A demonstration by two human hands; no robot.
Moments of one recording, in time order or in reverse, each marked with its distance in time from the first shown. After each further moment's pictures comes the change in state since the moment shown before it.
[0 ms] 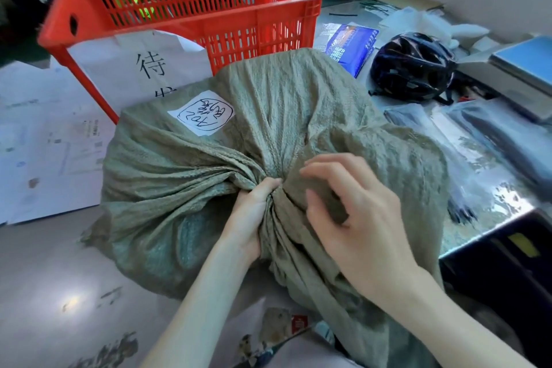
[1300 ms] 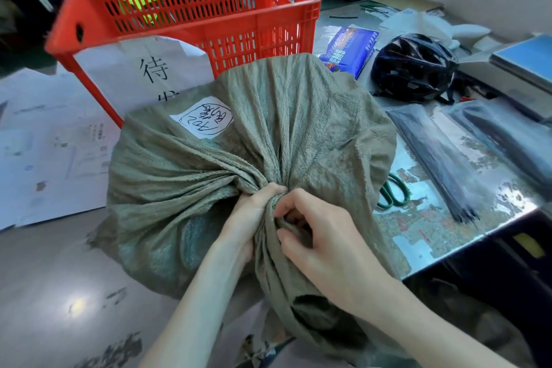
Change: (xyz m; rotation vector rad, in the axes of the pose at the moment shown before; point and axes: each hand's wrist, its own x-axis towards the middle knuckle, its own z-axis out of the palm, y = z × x) left_hand -0.001 0.000 -0.008 0.102 -0.037 -0.031; right_hand -0.016 0.000 0.021 0.312 -0.320 0.121
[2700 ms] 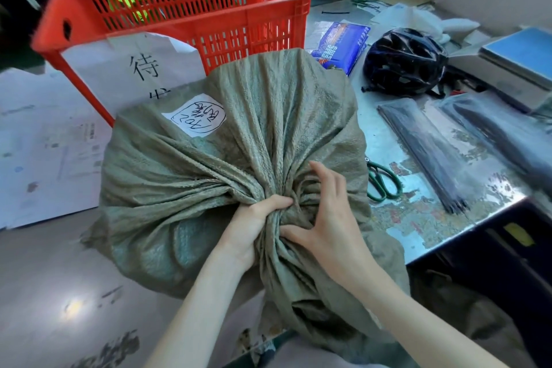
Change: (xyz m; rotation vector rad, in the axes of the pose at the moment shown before) left_hand -0.012 -0.012 0.004 -0.018 -0.065 -0.070; right_hand -0.005 0.041 0.013 -0.097 0.126 0.303
